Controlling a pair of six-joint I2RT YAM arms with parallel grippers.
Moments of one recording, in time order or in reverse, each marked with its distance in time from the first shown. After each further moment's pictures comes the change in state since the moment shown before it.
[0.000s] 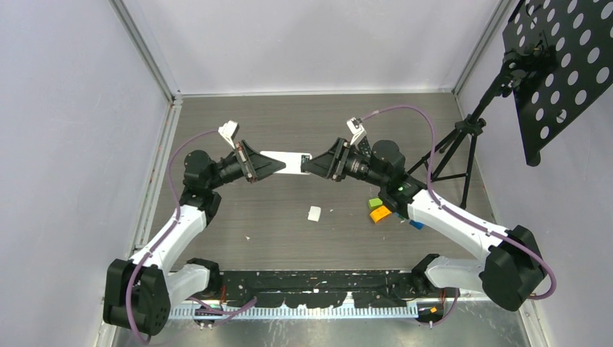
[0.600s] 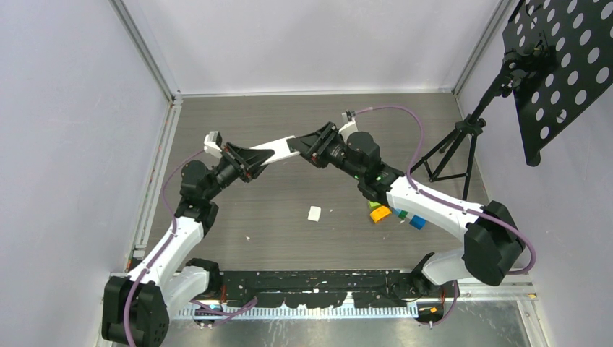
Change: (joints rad) left arm 0.008 -0.117 -0.087 -0.029 -0.317 -0.362; right arm 0.085 0.181 0.161 -0.016 0.350 0.280
